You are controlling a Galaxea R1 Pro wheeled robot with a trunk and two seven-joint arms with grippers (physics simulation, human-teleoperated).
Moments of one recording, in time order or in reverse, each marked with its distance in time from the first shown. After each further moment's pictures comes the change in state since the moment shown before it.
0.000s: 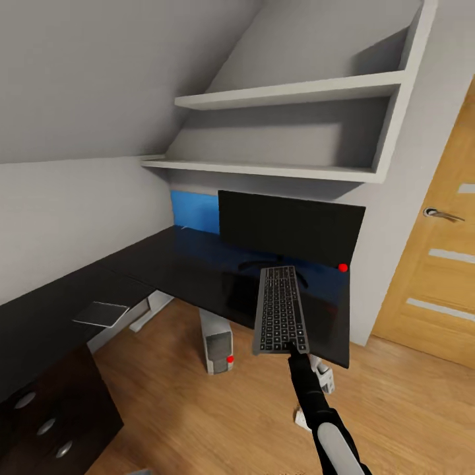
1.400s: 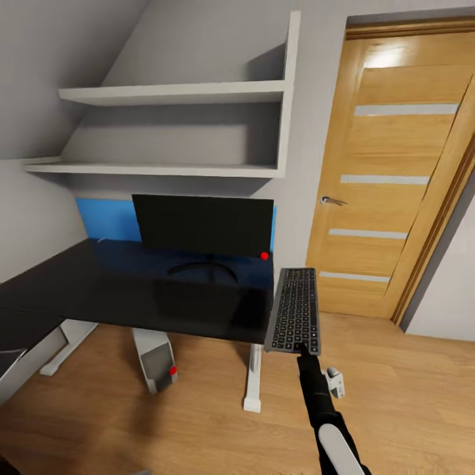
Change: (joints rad) left arm 0.000 0.000 0.001 0.009 0.001 0.001 0.001; right arm 0.000 0.003 -0.015 0.022 -0.002 -0.132 0.000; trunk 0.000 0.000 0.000
